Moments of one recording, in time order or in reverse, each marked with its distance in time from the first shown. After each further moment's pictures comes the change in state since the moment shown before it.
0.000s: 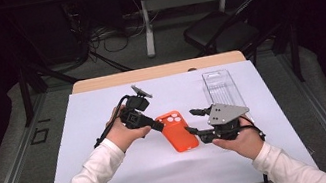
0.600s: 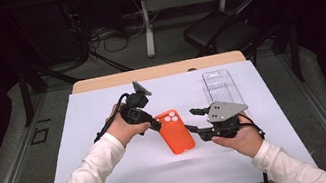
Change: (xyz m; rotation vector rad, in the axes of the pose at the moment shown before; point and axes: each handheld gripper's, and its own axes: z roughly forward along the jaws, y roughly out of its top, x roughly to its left) left arm 0.007 0.010 0.002 0.087 0.033 -0.092; right arm -0.004 0.000 0.003 0.024 0.001 0.029
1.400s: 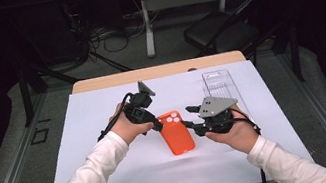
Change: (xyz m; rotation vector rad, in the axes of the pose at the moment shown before) left arm -0.005 0.005 0.008 0.030 0.034 0.009; right arm -0.001 0.022 0.010 0.098 -0.029 -0.022
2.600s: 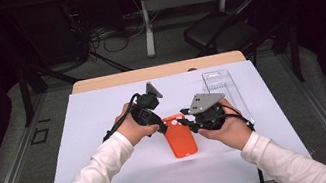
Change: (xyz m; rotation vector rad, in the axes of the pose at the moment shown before) left arm -0.017 0.004 0.007 0.036 0.033 0.044; right arm 0.001 0.015 0.012 0.101 0.022 0.024
